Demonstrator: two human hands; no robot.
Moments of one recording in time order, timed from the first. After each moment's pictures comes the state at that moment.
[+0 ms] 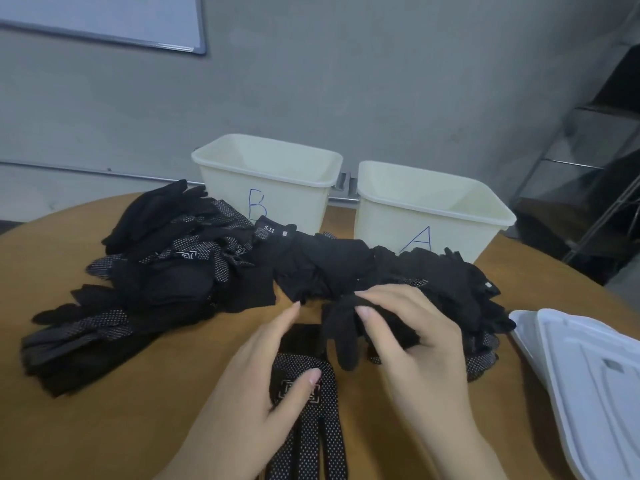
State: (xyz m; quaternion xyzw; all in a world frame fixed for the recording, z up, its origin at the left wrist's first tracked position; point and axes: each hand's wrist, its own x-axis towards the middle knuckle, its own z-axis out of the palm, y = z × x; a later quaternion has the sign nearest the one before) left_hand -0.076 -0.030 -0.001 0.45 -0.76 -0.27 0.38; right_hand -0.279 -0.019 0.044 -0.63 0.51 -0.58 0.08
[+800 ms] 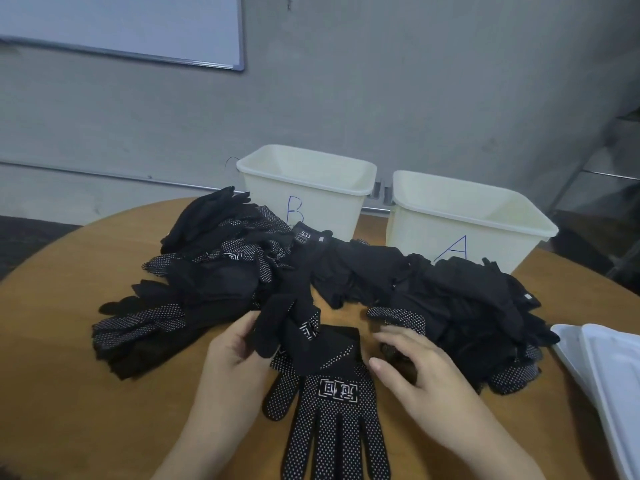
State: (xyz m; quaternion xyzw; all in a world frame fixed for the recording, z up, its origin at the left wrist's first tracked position) left_hand -0.035 -0.047 0.004 0.43 -0.52 -0.49 0.55; right_hand -0.289 -0.024 0.008 -0.72 0.63 -0.24 0.16
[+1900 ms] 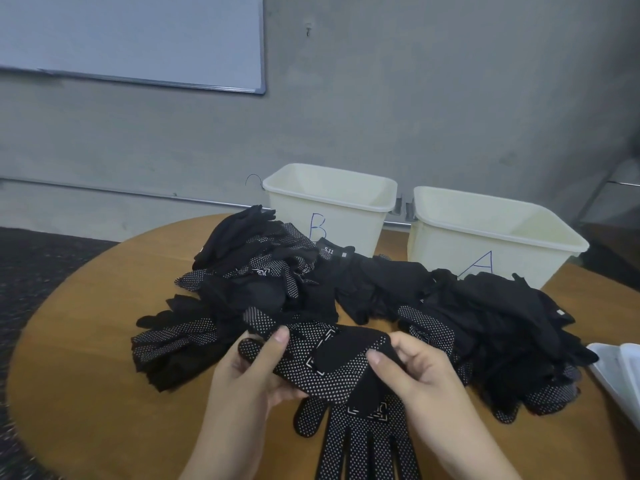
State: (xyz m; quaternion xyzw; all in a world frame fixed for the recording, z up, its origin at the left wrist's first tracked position) left_hand -0.019 -0.040 0.016 0.39 -0.29 -0.61 0.62; right_hand -0.226 -0.027 0.025 -0.55 0.45 -0.53 0.46
